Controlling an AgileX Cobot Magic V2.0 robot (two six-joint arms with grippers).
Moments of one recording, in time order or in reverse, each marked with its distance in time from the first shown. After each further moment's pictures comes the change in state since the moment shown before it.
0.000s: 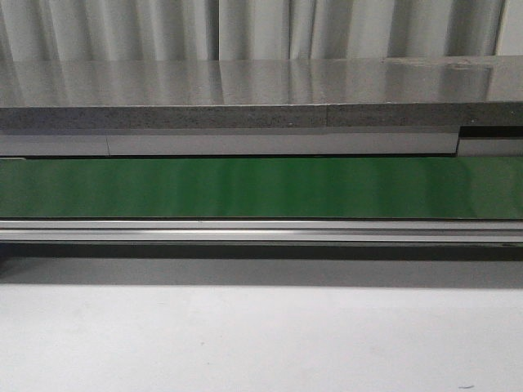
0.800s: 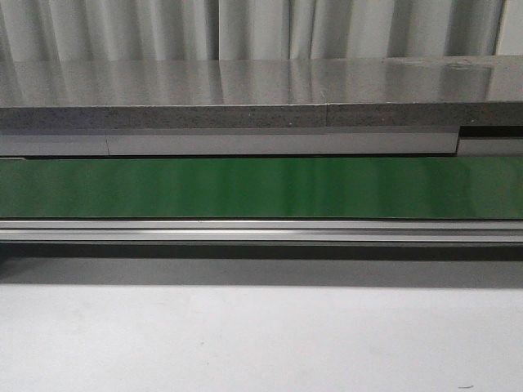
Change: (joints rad) left arm 0.000 0.000 0.000 0.000 0.000 0.000; right arm -0.235 0.612 -0.187 0.224 -0.110 -0.478
